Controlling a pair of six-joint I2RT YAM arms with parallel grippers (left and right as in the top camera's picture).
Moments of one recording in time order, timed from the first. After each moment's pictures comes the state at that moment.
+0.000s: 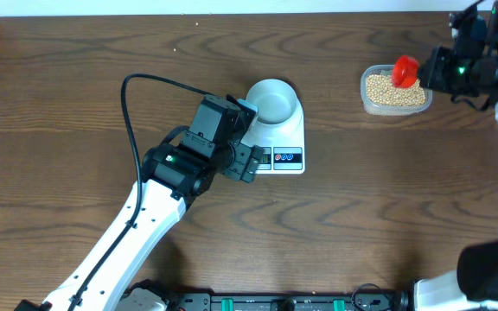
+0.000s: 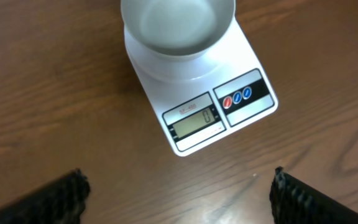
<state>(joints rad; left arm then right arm) -0.50 1.32 1.12 -0.76 0.02 -0.02 -0.14 1.70 1.74 -1.05 -0.31 0.11</state>
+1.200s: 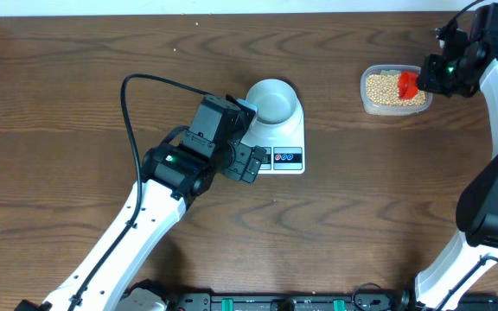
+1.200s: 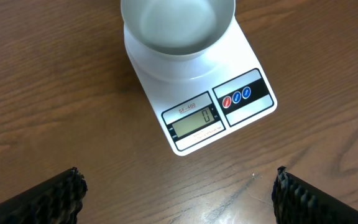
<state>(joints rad) -0.50 1.32 1.12 -0.76 0.02 -0.02 -0.21 2.00 1.77 -0.96 -0.31 -0.03</state>
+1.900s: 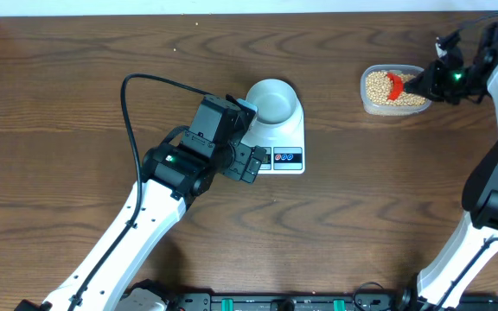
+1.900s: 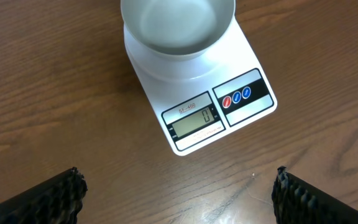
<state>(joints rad) -0.50 1.32 1.12 -0.76 0.02 -0.02 -0.29 2.14 1.78 -0.97 -0.67 -0.03</state>
